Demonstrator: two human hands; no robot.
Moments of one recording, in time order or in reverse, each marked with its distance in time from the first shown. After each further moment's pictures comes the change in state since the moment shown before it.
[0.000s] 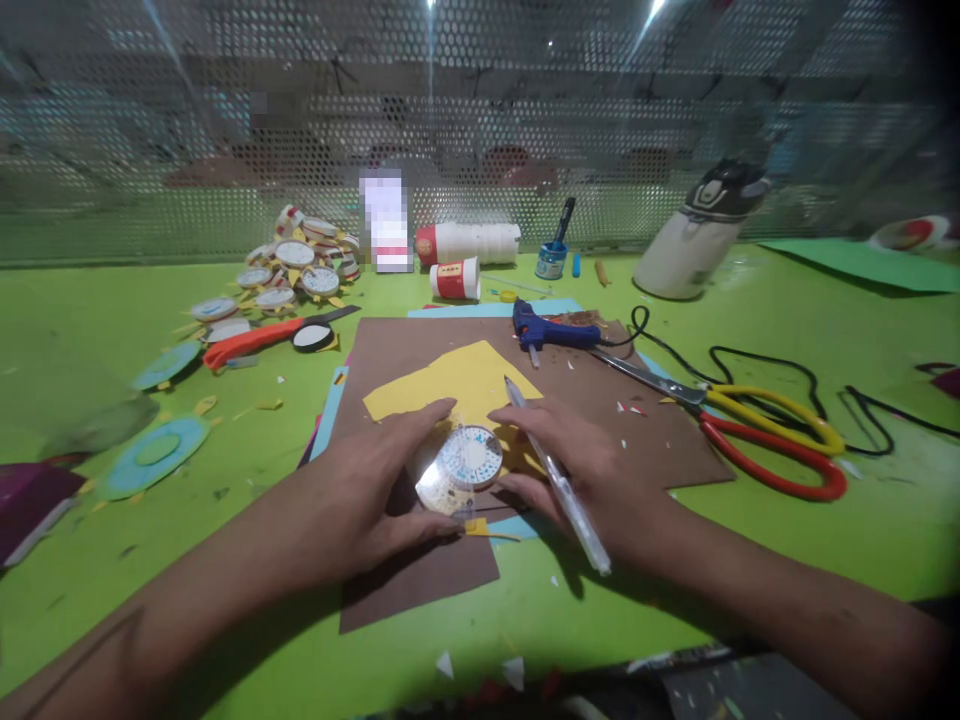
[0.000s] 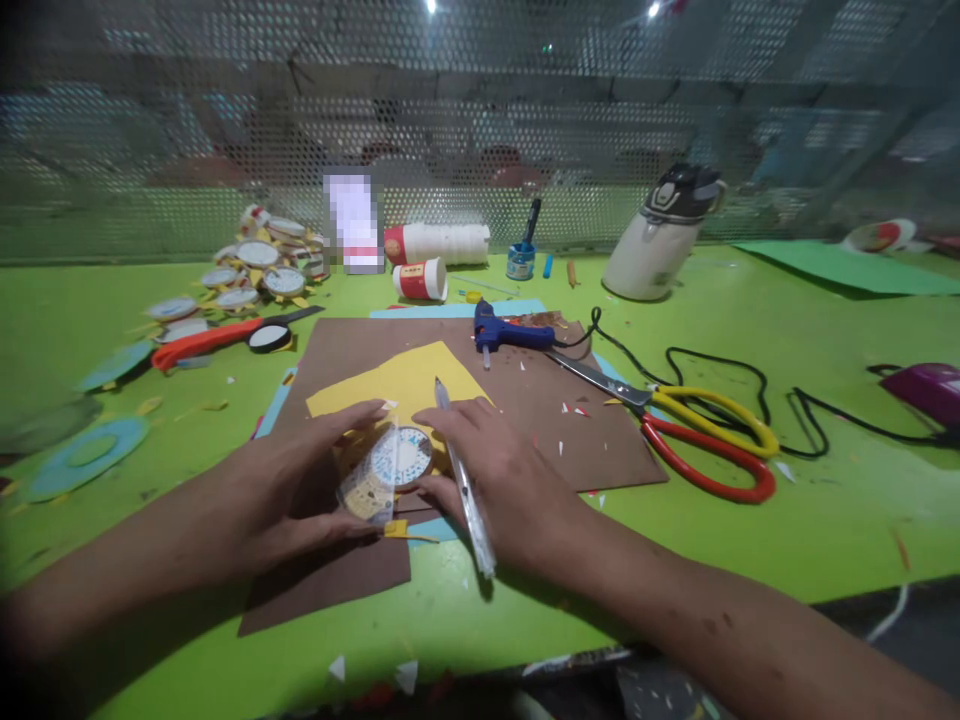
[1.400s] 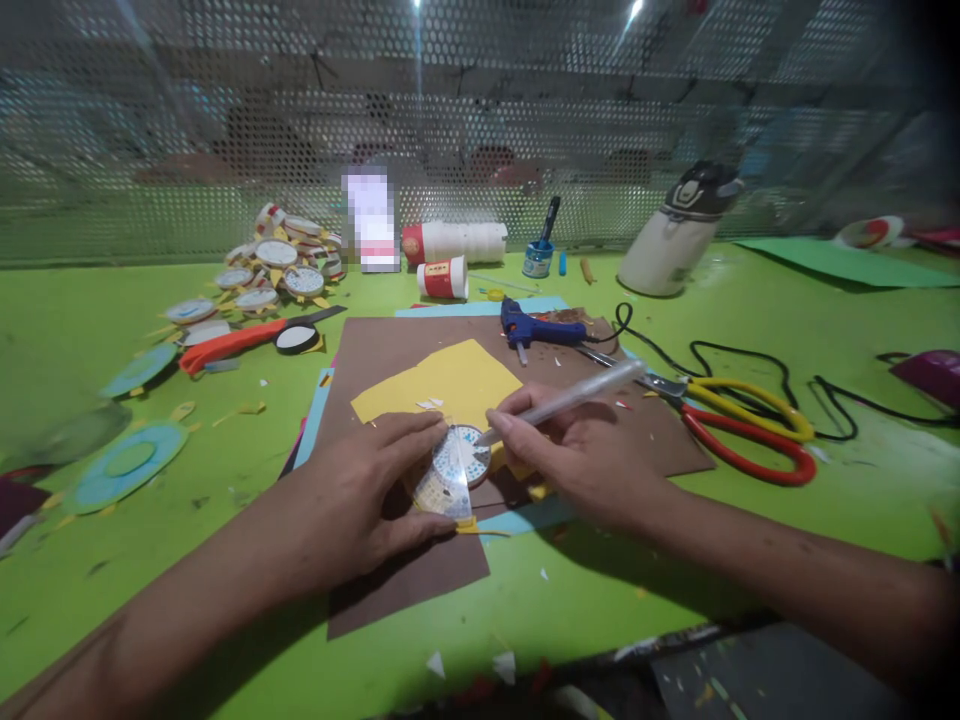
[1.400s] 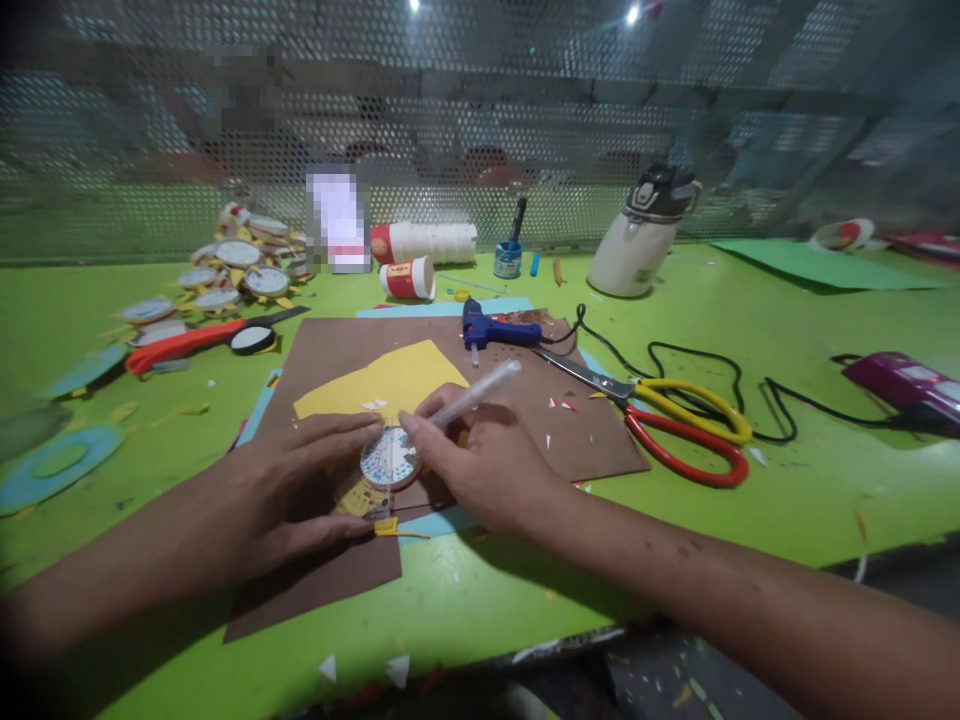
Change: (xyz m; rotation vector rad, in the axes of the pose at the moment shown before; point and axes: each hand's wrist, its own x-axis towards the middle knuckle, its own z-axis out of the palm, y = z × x) left_hand 0.006 0.004 0.000 0.041 -0.010 0.091; right_hand 0.024 -0.022 -0.008 0.567 -0.015 0.543
